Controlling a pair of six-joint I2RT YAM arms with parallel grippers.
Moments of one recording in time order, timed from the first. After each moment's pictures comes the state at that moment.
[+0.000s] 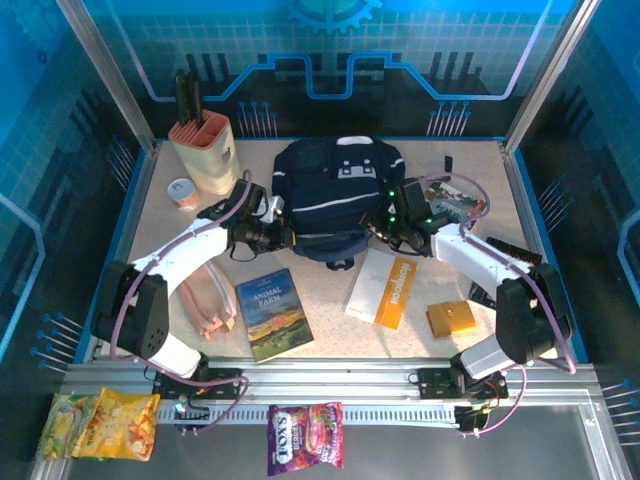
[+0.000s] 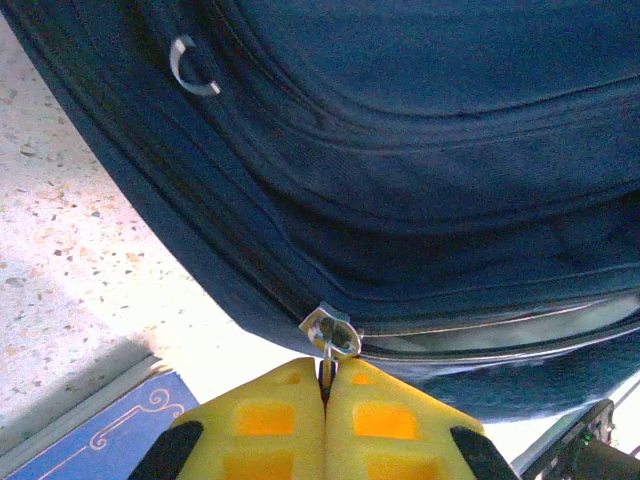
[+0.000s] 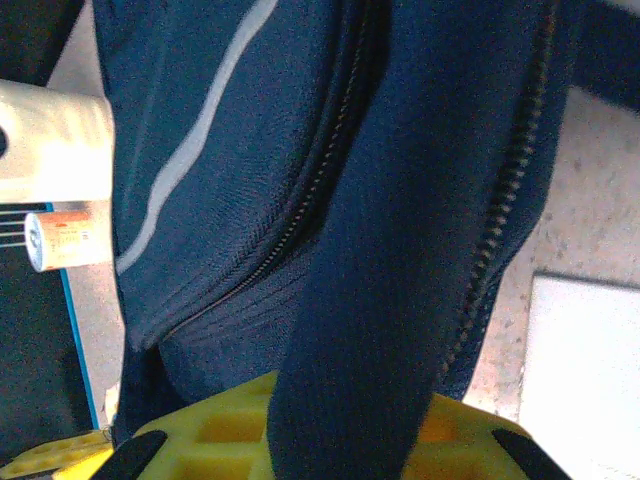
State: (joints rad) left arm -0.31 1.52 1.04 -0.53 0.46 -0.50; right arm 0.40 1.50 1.02 -0.33 -0.21 0.96
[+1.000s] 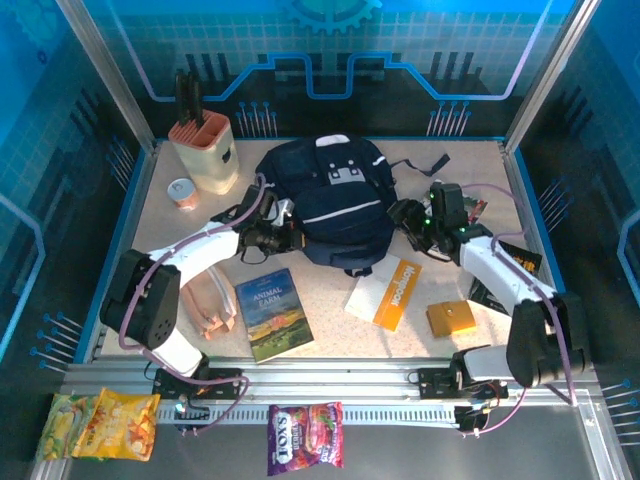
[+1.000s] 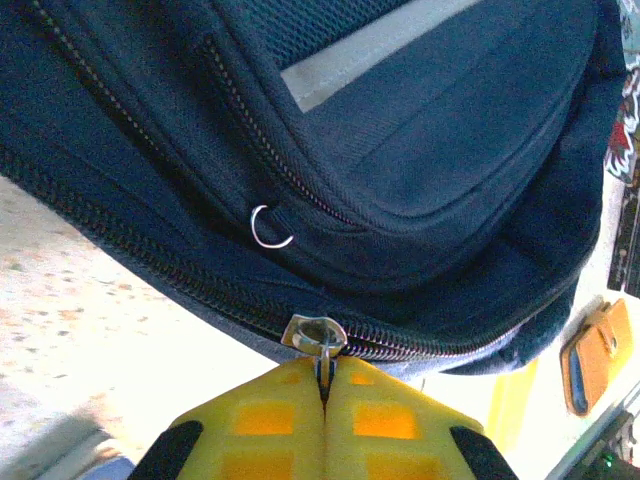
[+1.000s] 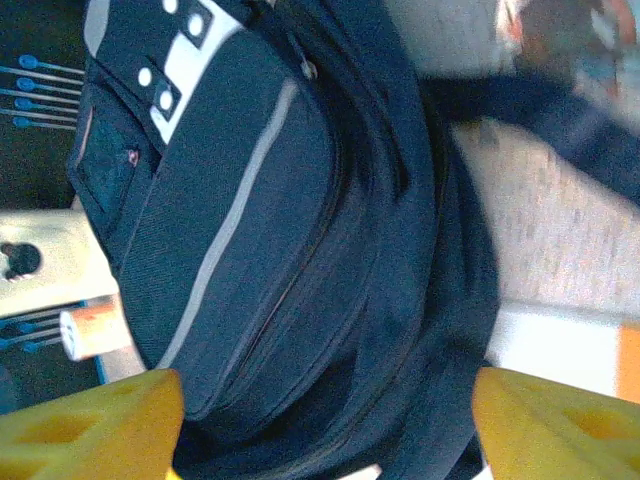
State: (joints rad) left arm -0.39 1.61 1.00 -0.35 0.45 -0.54; right arm 0.24 1.30 0.81 -0.28 -0.23 1.07
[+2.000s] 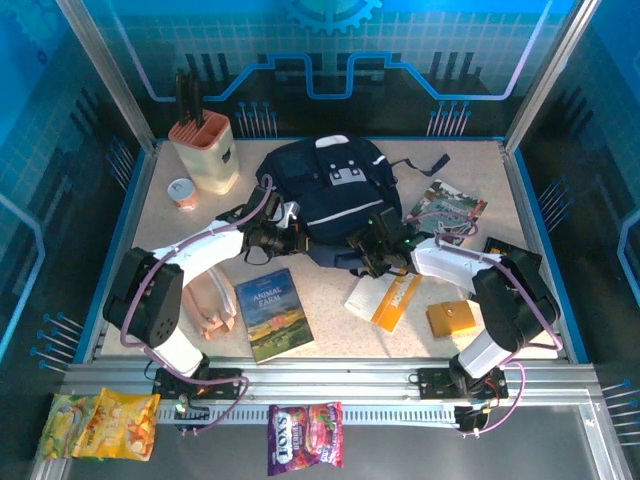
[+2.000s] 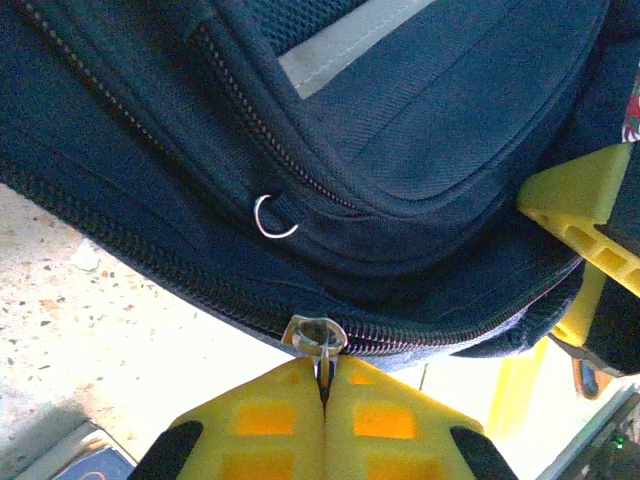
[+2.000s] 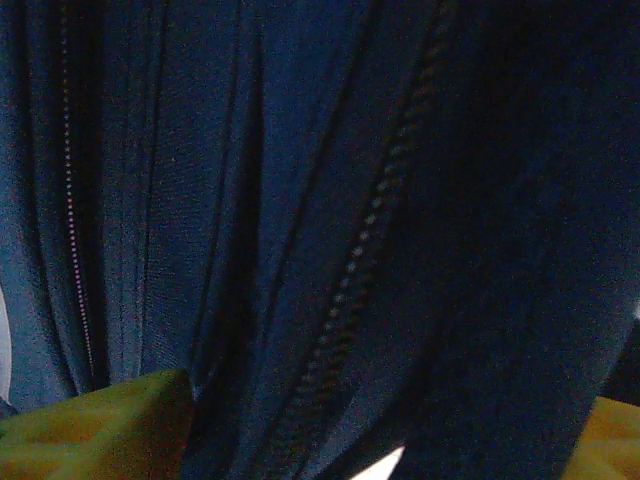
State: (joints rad) left arm -0.40 1.62 1.03 -0.40 0.44 -0.51; right arm 0.54 1.60 0.87 -0.23 -0.10 1.46
